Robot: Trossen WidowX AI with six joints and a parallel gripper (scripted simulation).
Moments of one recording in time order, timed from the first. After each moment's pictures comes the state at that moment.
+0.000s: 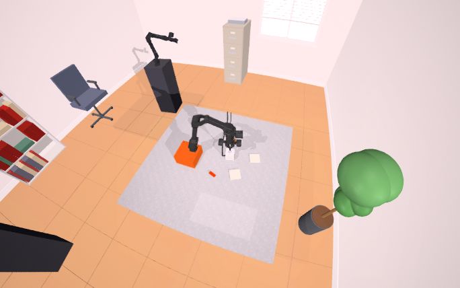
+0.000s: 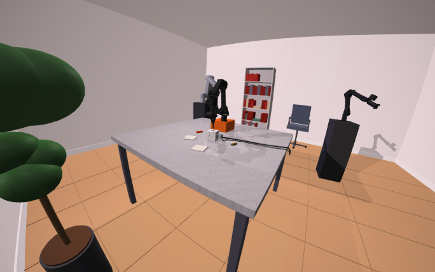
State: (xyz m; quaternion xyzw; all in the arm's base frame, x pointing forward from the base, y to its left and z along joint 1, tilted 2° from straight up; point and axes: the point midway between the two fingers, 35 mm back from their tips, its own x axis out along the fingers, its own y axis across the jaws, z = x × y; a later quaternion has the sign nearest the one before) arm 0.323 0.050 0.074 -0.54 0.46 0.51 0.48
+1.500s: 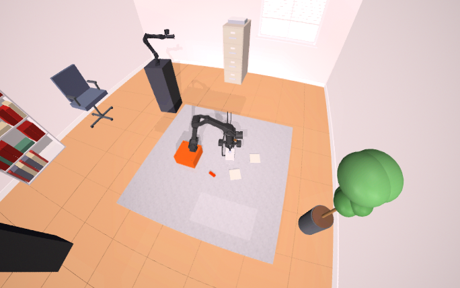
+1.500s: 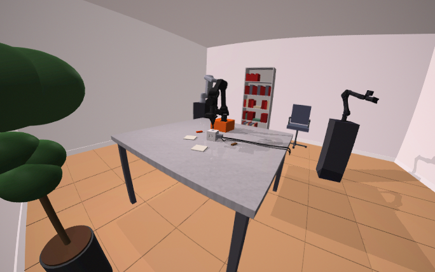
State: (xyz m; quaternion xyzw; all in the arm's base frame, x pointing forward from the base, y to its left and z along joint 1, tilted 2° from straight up) arm 0.323 0.048 0.069 -0.54 0.46 0.51 0.48
